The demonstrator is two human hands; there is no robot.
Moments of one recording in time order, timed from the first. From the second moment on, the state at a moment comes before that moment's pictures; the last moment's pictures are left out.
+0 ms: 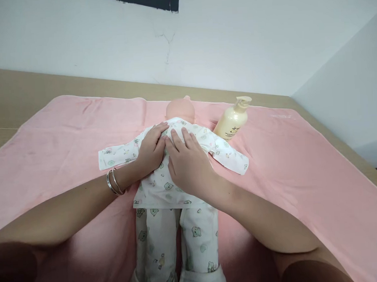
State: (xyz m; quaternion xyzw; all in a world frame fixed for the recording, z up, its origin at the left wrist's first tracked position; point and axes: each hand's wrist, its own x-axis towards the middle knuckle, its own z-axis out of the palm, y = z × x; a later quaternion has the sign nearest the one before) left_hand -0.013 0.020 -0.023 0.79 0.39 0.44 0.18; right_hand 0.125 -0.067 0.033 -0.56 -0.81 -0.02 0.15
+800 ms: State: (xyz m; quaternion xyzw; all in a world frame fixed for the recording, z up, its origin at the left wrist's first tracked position) left_hand -0.006 0.001 -0.009 0.83 0.43 0.33 0.12; right_hand 0.134 -0.038 0.027 -0.64 -0.75 -0.03 0.18
